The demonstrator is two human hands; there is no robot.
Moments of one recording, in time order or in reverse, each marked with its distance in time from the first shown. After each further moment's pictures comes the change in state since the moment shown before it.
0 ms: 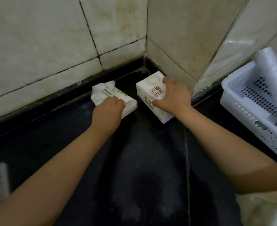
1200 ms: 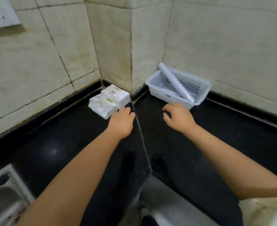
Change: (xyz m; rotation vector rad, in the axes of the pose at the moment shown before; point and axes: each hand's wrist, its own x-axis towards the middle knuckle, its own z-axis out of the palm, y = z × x) left_hand -0.117 0.147 -0.111 0.107 -0.217 0.337; right_hand -0.301 0.058 -0.107 -0.019 0.295 -0.035
